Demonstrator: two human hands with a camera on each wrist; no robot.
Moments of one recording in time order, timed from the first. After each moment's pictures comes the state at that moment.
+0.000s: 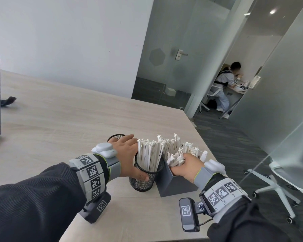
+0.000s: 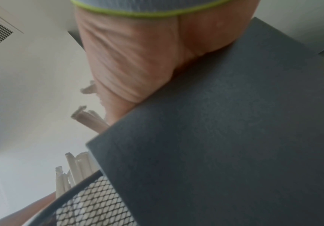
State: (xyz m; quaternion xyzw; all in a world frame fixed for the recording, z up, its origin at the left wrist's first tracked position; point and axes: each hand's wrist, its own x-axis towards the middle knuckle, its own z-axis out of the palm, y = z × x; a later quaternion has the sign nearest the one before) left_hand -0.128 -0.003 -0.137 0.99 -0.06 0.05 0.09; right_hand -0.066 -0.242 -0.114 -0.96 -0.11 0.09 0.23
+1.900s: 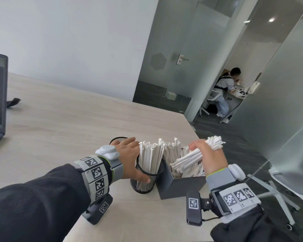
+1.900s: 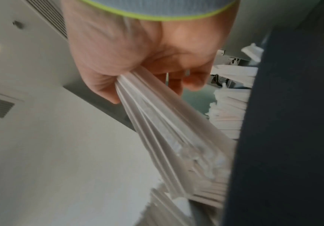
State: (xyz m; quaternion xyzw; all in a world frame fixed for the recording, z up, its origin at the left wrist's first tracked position) left_hand -0.128 -0.002 -0.134 0.99 -0.06 0.03 0.10; right_hand -0.079 -0.255 -0.069 -0.81 -0.05 -0.11 0.57
